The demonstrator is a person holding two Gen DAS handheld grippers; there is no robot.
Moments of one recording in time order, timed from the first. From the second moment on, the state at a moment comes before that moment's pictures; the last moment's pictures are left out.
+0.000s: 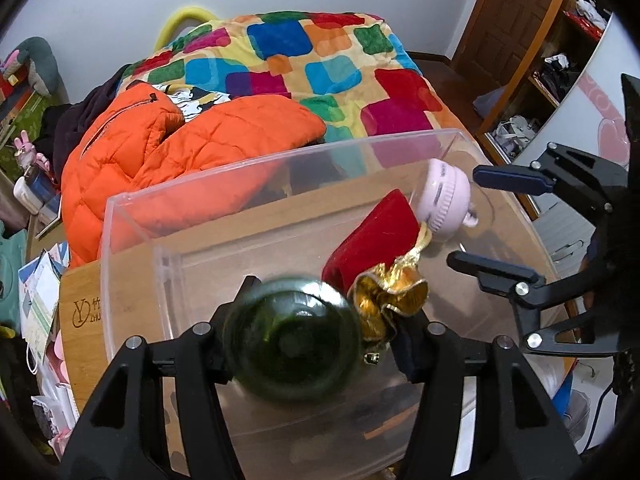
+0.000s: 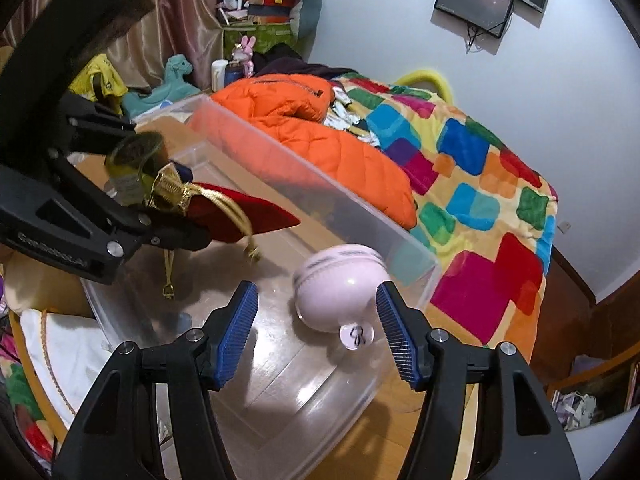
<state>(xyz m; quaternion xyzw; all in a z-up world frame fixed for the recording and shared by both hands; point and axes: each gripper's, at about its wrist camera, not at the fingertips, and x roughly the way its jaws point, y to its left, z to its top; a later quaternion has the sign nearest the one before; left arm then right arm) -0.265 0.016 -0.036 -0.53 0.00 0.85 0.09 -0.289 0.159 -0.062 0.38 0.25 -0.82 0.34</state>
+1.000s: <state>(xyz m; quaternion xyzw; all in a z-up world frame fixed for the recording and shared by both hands) -0.210 0.011 0.009 -0.46 0.03 0.88 0.09 -0.246 0.186 -0.014 0.35 0.21 -0.86 0.30</state>
